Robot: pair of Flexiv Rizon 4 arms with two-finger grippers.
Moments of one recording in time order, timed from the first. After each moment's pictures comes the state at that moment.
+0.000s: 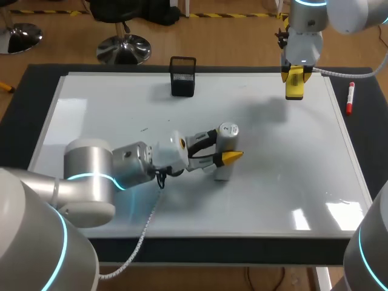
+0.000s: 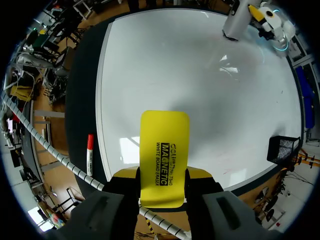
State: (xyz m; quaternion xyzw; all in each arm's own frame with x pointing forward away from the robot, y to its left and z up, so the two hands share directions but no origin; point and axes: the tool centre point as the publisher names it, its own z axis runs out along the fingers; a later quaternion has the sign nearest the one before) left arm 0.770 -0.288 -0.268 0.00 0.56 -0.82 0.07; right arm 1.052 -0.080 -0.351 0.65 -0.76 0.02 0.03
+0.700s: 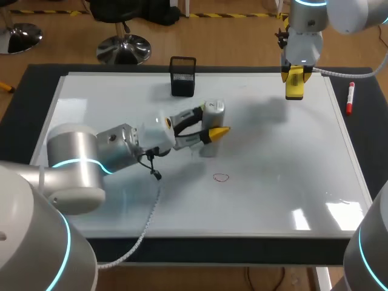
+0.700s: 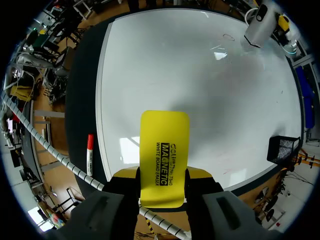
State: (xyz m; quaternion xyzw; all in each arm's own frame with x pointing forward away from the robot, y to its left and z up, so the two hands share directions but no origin) left arm 0.816 -0.249 -0.227 -0.01 0.56 -0.82 0.13; right arm 1.052 -0.080 -0.351 0.65 -0.76 0.02 0.03
